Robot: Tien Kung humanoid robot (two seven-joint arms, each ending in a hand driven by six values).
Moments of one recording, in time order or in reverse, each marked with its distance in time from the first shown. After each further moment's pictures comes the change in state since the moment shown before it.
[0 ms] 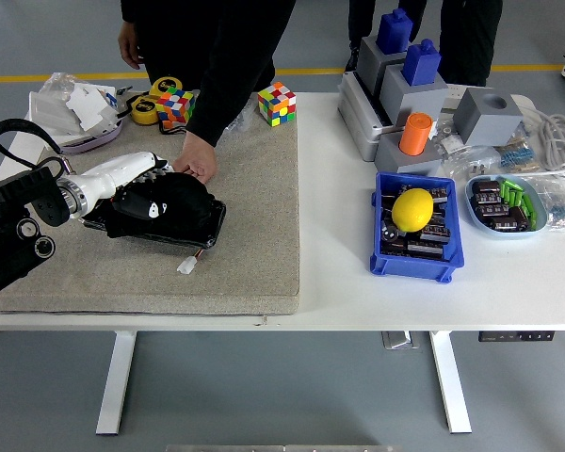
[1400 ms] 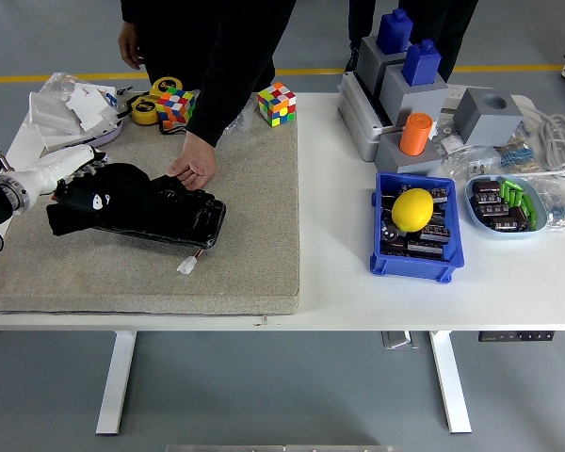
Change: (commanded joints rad) left arm 0.065 0.116 -0.082 0.083 0.002 0.000 0.001; right arm -0.008 0.001 0.014 -0.001 -0.004 -0.001 -0.004
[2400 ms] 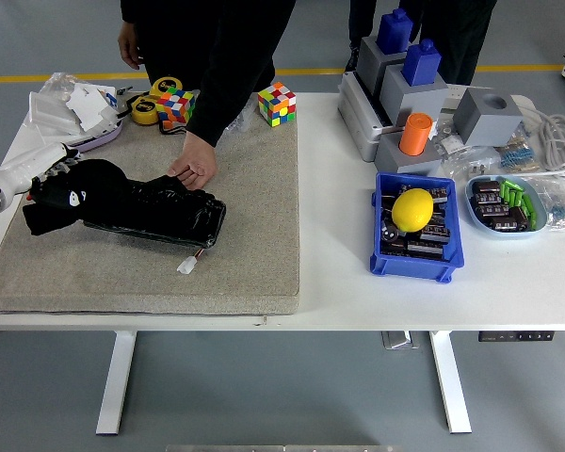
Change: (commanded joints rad) left arm 0.016 0.002 -0.021 0.050 -0.024 0.003 -0.008; right arm -0.004 0.005 0.072 0.041 -0.087 -0.006 0.007
